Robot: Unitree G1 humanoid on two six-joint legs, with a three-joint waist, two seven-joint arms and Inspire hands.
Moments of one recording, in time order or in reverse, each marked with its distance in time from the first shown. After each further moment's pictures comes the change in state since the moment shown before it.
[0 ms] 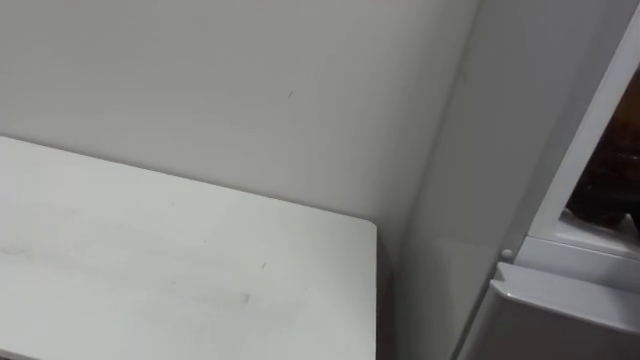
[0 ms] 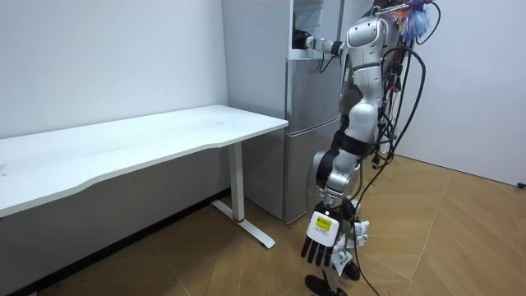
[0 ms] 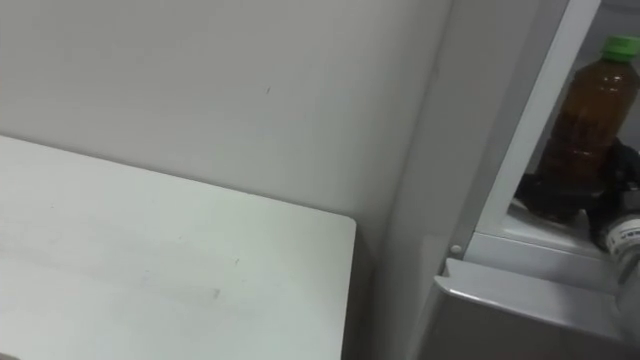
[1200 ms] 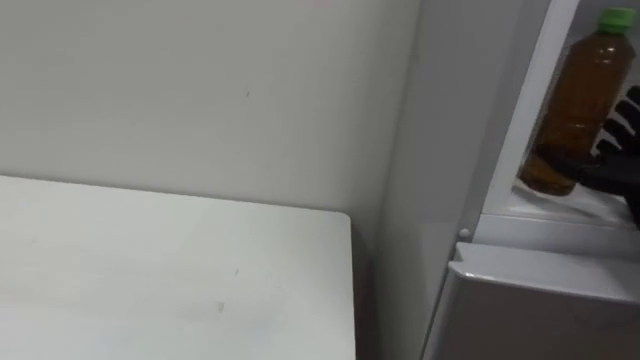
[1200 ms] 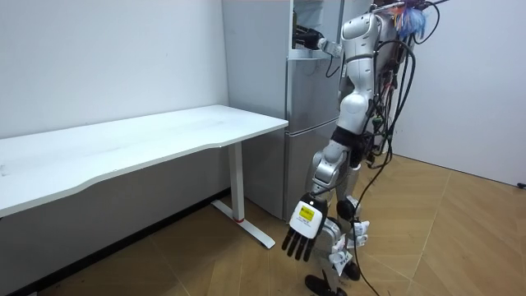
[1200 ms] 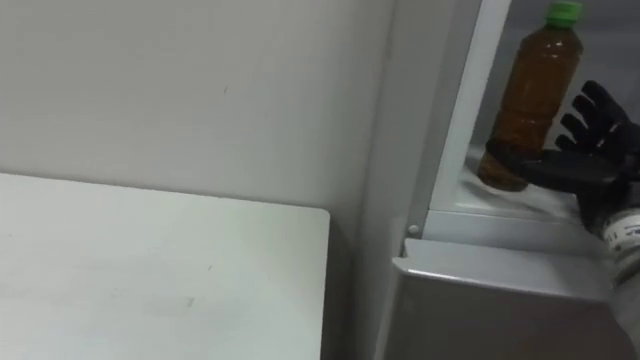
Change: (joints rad) left arm 0.009 -0.009 -0.001 -0.021 -0.017 -0.017 0.053; right arm 0.172 0.000 -0.054 -0.375 0.172 -0.005 -0.120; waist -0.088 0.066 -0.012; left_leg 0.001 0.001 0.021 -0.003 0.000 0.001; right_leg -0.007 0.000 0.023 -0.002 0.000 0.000
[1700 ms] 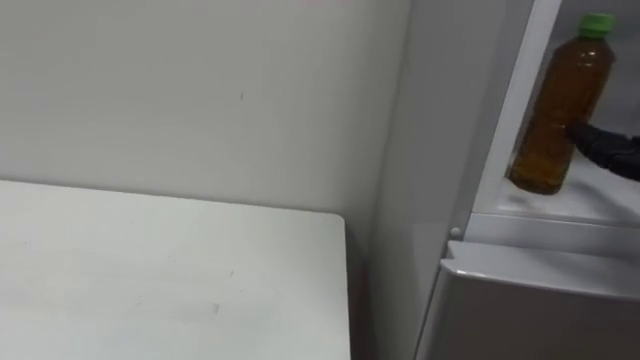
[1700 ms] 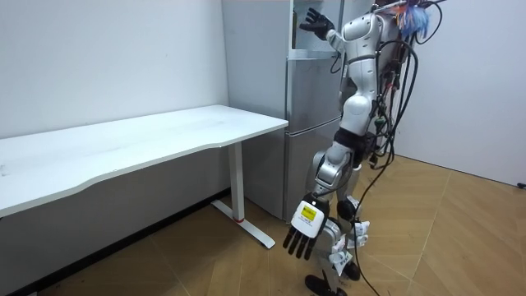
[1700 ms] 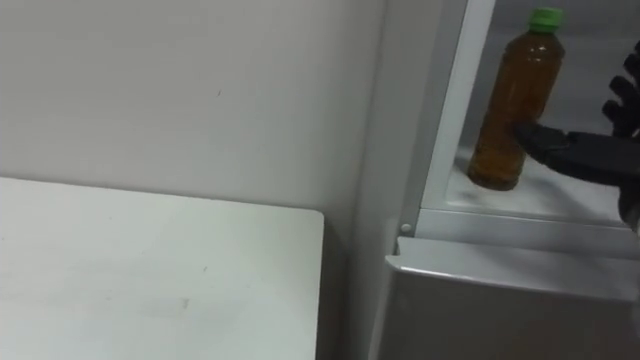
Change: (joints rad) left arm 0.024 -0.023 0.001 -0.020 -0.005 -0.032 0.021; right arm 0.157 0.011 -0.110 -0.361 -0.199 -0.015 -0.192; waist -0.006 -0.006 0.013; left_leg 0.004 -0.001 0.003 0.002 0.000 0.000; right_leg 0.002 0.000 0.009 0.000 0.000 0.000
